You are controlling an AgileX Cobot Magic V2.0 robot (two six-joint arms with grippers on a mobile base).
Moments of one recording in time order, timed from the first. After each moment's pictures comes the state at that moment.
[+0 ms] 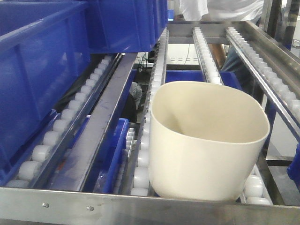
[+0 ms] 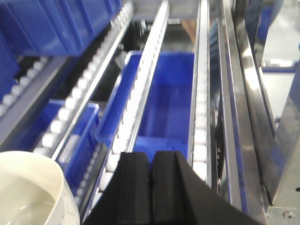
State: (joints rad) left arm -0.15 -0.01 0.01 -0.07 0.01 0.10; right arm 0.08 0.31 -0.38 0.07 0.31 0.06
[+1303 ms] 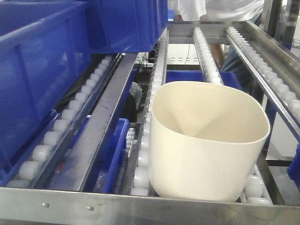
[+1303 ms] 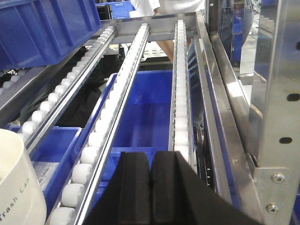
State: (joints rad) left arm -0.15 -0.01 0.01 -0.07 0.01 0.10; right arm 0.01 -0.01 0.03 0.09 0.08 0.06
